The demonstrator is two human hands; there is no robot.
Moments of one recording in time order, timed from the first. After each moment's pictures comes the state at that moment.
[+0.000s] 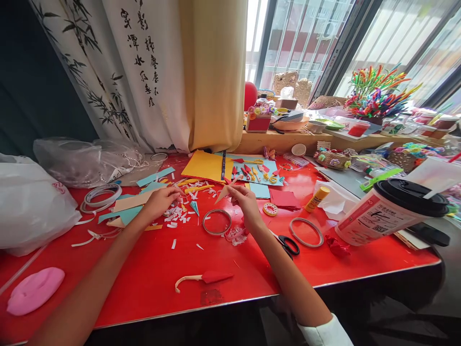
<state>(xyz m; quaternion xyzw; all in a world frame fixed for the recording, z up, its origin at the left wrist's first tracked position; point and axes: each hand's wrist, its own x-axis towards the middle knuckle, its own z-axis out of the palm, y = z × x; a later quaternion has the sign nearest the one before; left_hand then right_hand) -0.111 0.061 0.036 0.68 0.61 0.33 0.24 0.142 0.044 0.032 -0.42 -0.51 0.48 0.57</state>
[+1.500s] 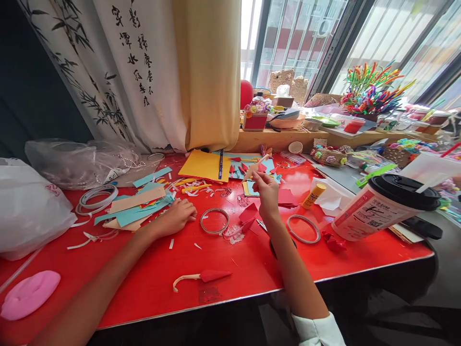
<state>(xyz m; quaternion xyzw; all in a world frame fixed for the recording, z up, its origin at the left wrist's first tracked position) -0.084 0.045 0.010 0.92 0.39 0.11 0.01 0.190 0.063 0.044 -0.45 -0.44 0.35 0.70</state>
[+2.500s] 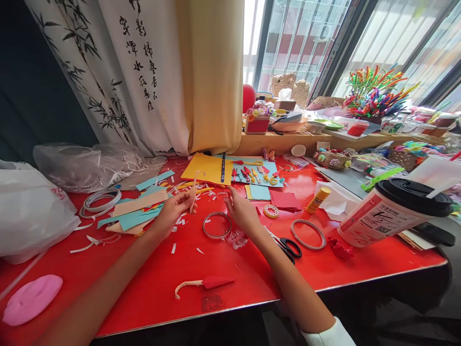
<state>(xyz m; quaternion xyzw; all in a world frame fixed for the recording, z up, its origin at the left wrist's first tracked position) -0.065 0.038 0.029 0.56 0.40 0.49 0.53 0.144 0.047 0.015 -0.58 -0.76 0.07 0.28</state>
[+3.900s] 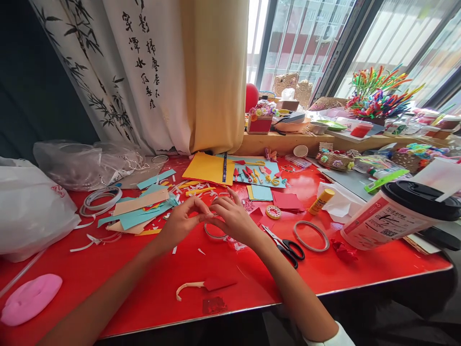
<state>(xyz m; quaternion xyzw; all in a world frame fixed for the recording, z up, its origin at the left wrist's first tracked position) -0.043 -0.001 0.053 0.73 0.37 0.45 0.36 0.130 0.020 0.039 -0.30 -0.90 -0.02 0.31</state>
